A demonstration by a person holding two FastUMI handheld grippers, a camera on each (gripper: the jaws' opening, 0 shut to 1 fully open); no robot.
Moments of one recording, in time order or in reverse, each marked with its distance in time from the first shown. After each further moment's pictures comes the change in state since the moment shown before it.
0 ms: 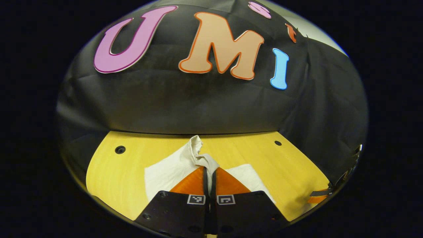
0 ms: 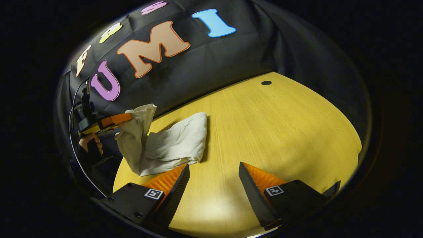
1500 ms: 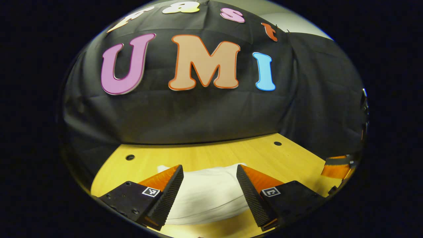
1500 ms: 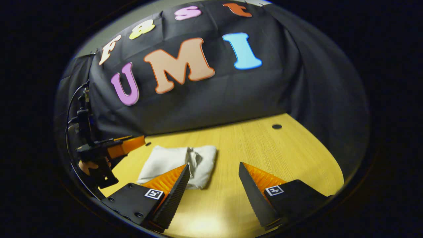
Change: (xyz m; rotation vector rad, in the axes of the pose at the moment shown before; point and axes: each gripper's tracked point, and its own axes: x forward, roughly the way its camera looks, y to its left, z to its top) left arm -0.074 -0.030 -0.004 0.153 -0.177 0.154; right arm -0.025 0.063 0.114 -0.240 -0.300 0.091
